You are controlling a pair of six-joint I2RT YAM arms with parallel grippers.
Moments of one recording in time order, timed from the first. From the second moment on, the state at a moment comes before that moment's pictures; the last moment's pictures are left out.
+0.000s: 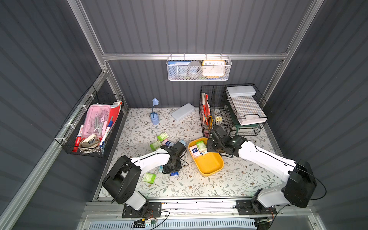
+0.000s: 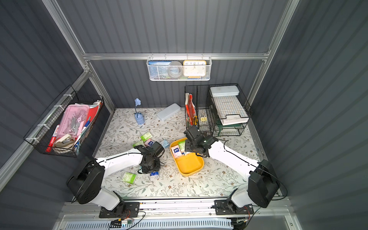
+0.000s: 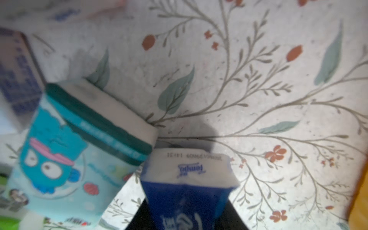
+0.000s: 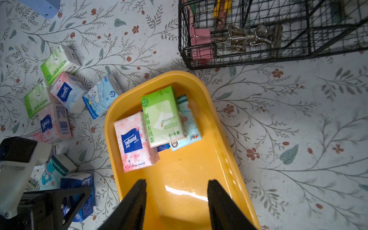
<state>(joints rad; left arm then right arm) -0.71 1.56 0.90 -0.81 -0.02 -0.84 0.70 1.45 1.13 -0.65 0.17 0.68</state>
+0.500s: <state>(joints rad) -0.79 1.48 1.24 -0.82 0.05 -0.97 0.60 1.45 1.13 -0.63 0.20 0.67</state>
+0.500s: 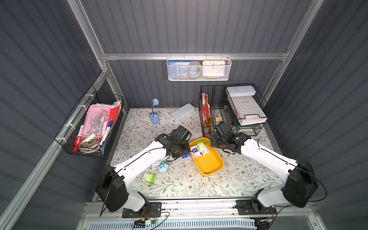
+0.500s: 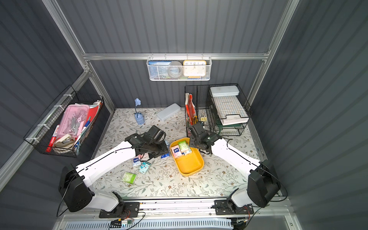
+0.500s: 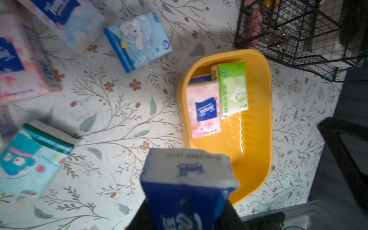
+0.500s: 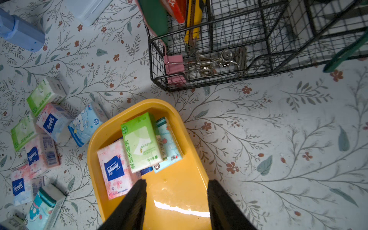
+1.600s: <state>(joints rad) -0.98 2.11 1.71 -0.87 0.20 -1.12 0.46 1.31 1.05 -0.62 0.18 0.67</state>
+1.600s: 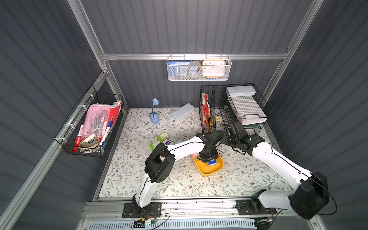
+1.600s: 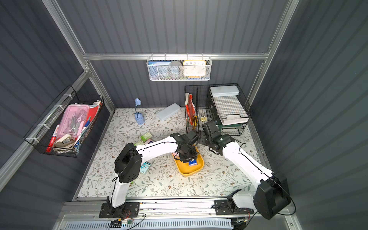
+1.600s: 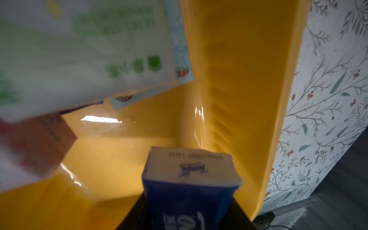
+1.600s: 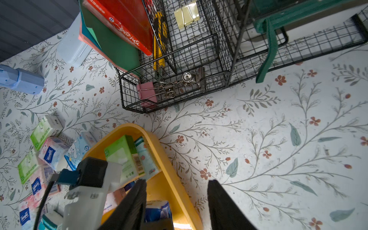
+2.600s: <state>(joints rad) -0.86 2.05 1.94 -1.00 0.01 -0.75 0.41 1.30 1.06 -0.67 0.18 0.60</state>
